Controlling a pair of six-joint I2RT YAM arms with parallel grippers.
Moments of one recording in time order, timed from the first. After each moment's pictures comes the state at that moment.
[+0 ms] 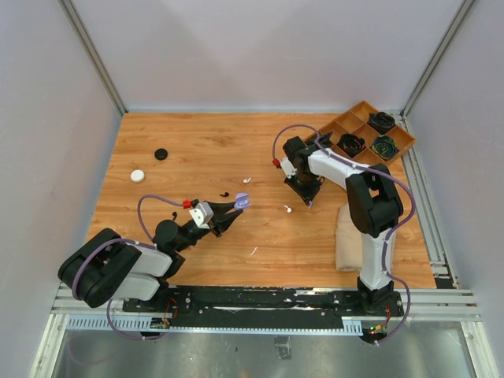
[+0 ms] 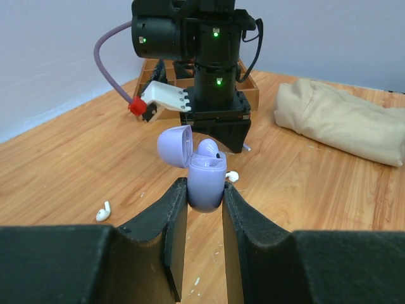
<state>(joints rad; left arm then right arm) -0.59 1.33 0.04 1.53 0.39 -0.02 0.47 2.02 1.45 -0.86 0.06 -0.25</state>
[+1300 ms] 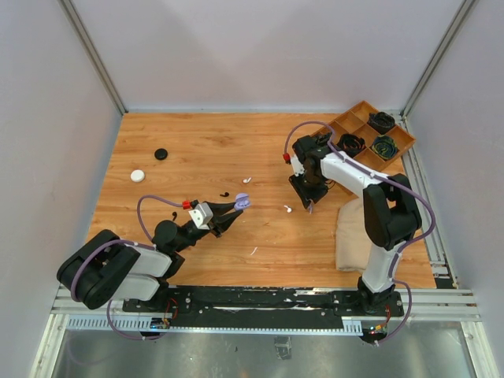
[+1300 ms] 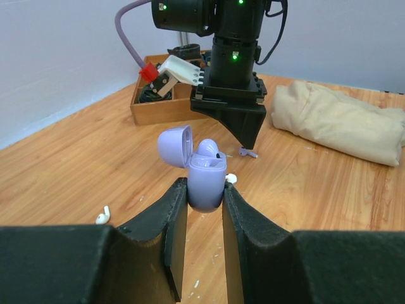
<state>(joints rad) -0.59 1.32 0.04 1.53 0.40 -0.01 0.46 1.84 1.35 -0.88 0.01 -0.10</state>
